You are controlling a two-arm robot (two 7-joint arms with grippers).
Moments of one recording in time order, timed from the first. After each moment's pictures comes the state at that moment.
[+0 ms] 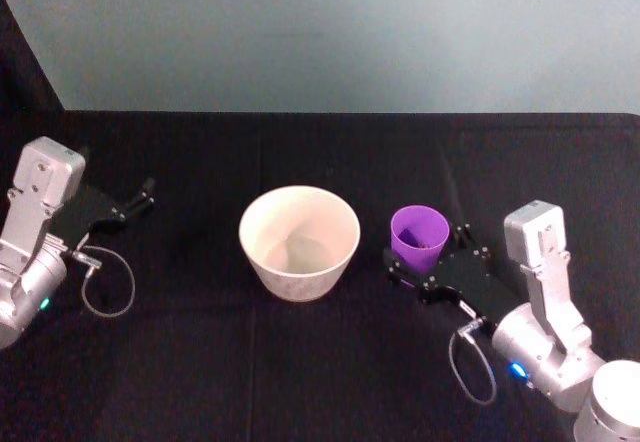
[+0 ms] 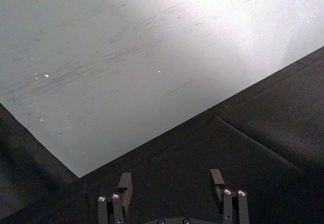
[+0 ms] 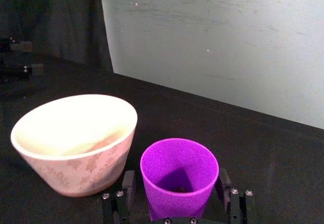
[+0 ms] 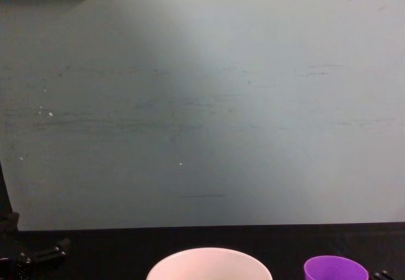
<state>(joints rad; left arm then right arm) -0.20 0.60 0.45 -1.41 -0.25 -0.12 0.03 0.06 0.44 -0.42 -1.48 0.30 -0.13 0.18</state>
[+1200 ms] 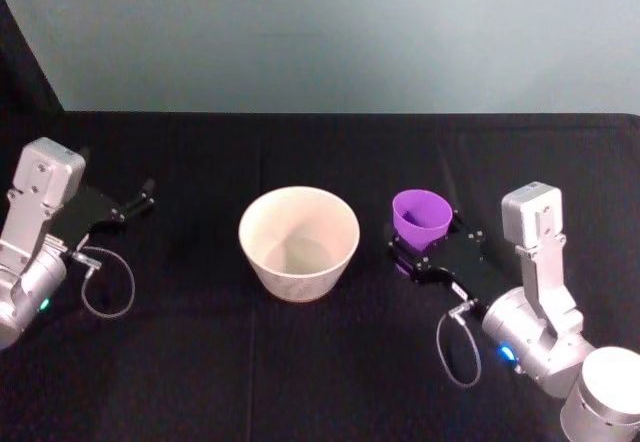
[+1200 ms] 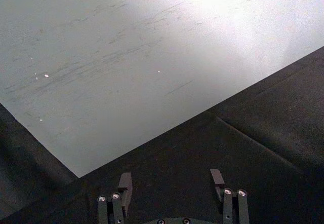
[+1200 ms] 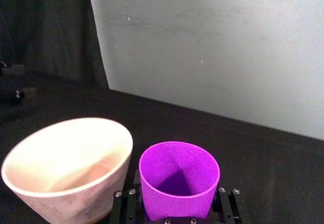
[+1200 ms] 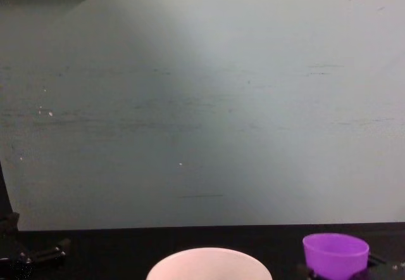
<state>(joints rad) -0.20 0.60 0.45 -1.41 -0.25 -0.12 0.03 0.06 0.34 -0.34 -1.48 0.25 -0.10 0.20</state>
